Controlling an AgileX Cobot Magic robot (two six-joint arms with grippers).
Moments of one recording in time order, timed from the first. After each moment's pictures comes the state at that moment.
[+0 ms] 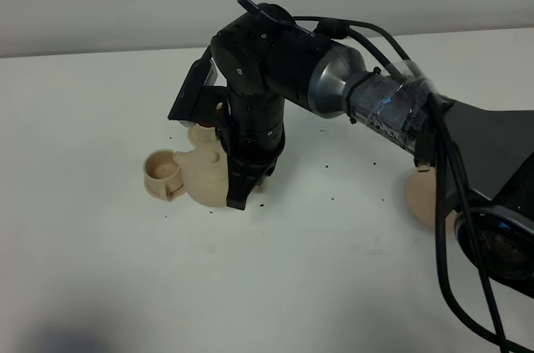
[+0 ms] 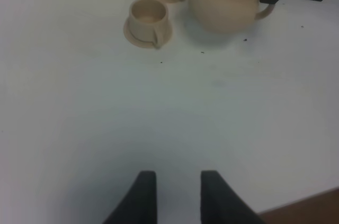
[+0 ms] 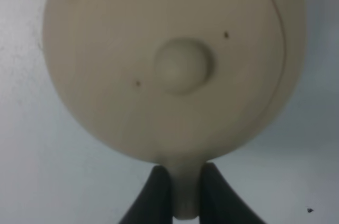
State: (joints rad) left arm -0.09 0.12 -0.50 -0.16 1.03 0.15; right arm 0.89 2.33 -2.11 0.01 1.23 -0.56
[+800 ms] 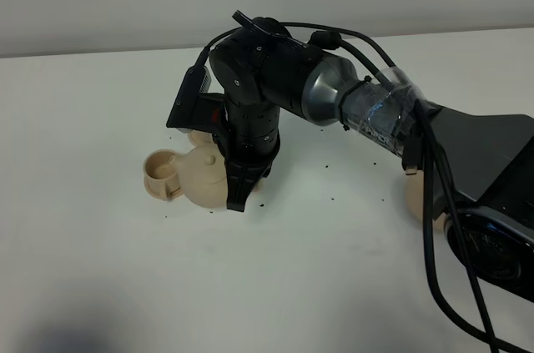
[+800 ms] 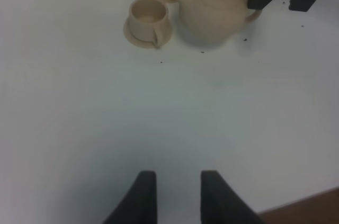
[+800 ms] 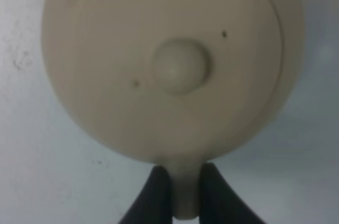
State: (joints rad) left arm -0.09 0.12 -0.50 -0.16 1.03 0.15; right arm 0.89 2.37 -2.11 0.00 1.16 -0.60
